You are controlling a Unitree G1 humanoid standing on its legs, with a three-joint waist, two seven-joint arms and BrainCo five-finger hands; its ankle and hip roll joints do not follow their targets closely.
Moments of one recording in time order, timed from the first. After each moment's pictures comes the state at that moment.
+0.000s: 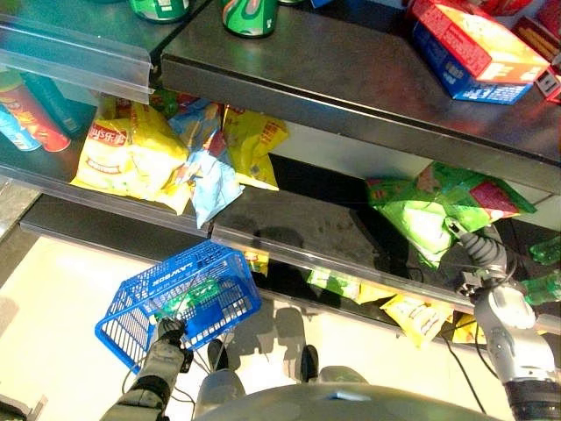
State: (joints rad) left arm -0.08 0.30 -0.06 1.08 0.11 0.06 0.27; right arm 0.22 -0.48 -0.16 -0.06 0.49 -0.03 -0.05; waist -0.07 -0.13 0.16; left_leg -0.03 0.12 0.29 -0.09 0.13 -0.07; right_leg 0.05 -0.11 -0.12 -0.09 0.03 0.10
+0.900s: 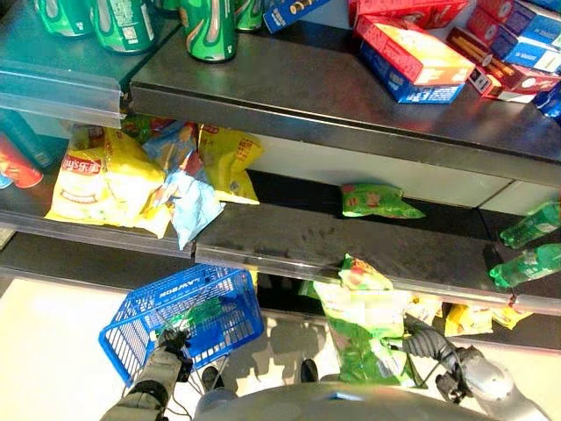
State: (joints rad) left arm -0.08 0.31 -0.08 1.12 0.08 0.06 0.18; right arm 0.37 -0.61 0.23 0.16 -0.11 -0.04 0.29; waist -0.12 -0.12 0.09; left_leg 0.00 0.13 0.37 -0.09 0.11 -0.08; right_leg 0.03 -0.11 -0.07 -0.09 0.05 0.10
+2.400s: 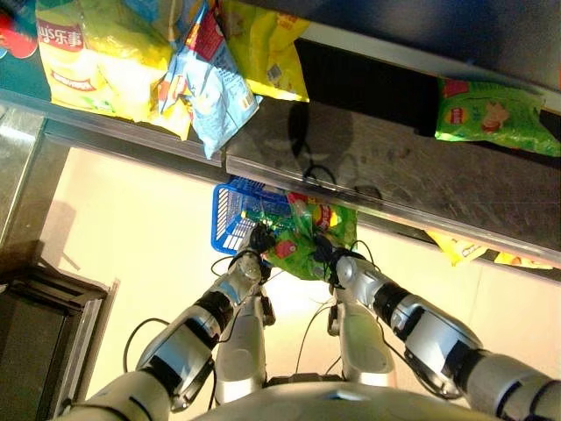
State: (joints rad) left arm -0.52 0.16 -0.61 0.91 -0.04 0.06 0.35; right arm -0.62 -0.13 0.76 1.03 -0.26 0.07 -0.19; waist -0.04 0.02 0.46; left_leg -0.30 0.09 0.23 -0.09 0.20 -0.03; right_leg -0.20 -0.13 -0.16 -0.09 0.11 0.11
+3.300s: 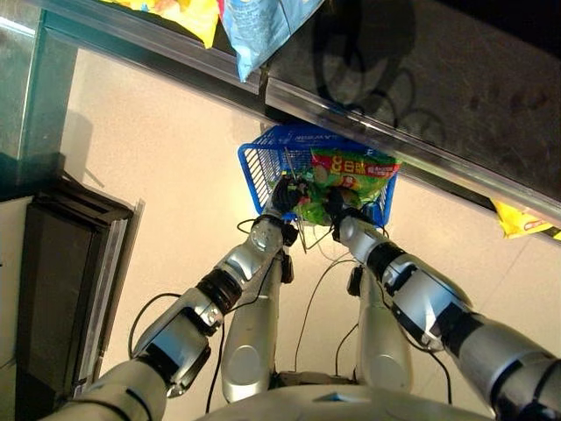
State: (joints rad) left arm -0.59 0.18 -0.65 0.50 -0.18 0.05 0.38; right arm -0.87 -0.10 0.68 1.22 -0.26 0.11 -0.38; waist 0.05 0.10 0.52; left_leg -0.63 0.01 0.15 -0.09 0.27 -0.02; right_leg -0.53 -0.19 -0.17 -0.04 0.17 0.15
